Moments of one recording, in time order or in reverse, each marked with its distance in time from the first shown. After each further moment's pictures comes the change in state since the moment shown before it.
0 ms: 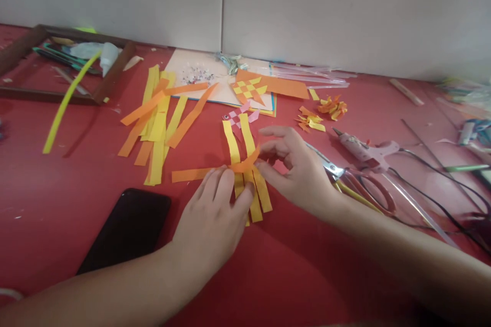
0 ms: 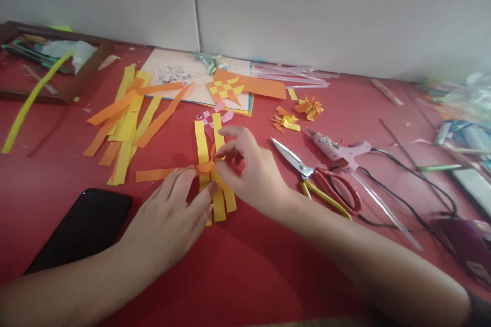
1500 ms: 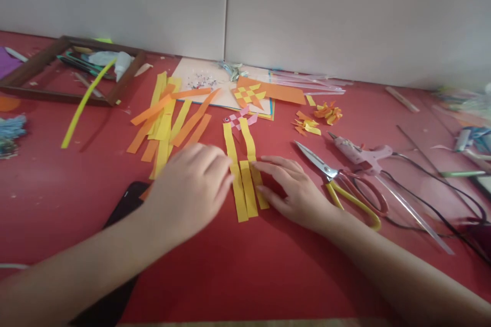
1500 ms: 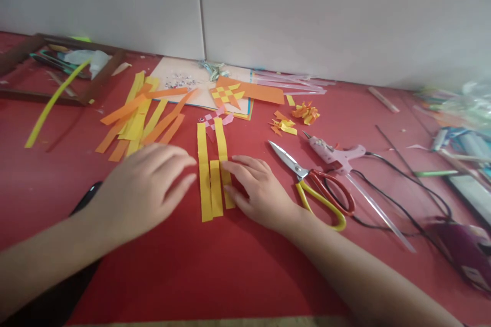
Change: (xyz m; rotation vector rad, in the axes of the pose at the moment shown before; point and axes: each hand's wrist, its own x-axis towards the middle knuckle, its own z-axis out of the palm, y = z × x) left_hand 0.021 -0.045 -0.031 -0.097 0.019 0.019; right_hand -0.035 0.025 -0.011 -0.488 -0.153 -0.321
